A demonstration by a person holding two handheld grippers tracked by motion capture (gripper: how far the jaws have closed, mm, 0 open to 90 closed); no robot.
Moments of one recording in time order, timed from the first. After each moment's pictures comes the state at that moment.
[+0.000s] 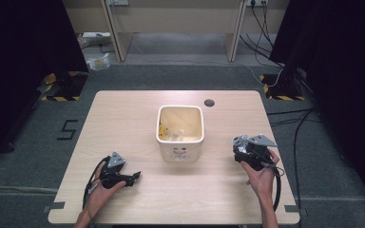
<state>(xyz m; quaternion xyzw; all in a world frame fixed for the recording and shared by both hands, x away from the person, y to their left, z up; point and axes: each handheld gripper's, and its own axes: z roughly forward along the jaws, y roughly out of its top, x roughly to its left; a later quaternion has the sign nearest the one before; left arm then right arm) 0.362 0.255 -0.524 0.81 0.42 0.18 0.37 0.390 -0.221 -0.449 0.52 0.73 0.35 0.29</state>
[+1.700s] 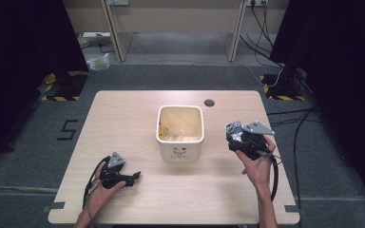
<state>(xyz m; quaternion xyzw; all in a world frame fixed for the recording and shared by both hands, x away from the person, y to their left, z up) 0.362 0.255 -0.524 0.81 0.42 0.18 0.37 0.401 -0.198 -0.403 0.47 0.73 0.39 0.30</state>
